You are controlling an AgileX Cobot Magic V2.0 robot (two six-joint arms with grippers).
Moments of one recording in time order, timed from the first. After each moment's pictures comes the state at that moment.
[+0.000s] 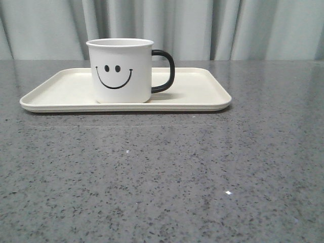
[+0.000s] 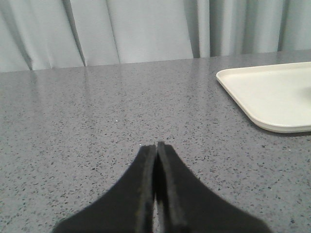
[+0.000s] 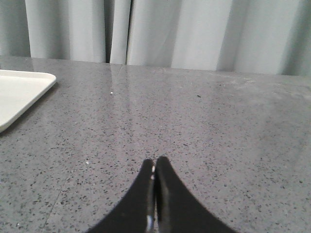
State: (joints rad) left arm 0.00 0.00 0.00 -0.01 0.15 0.01; right arm 0.02 0.08 0.03 -0.05 0.00 0.04
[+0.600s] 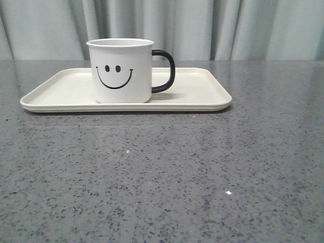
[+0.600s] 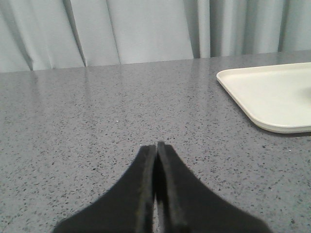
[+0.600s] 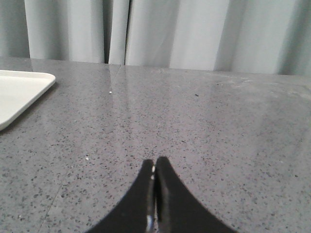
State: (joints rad) left arm 0.00 0.00 0.00 -0.01 0.15 0.01; right arm 0.02 -0.01 0.03 -0.05 0.09 0.04
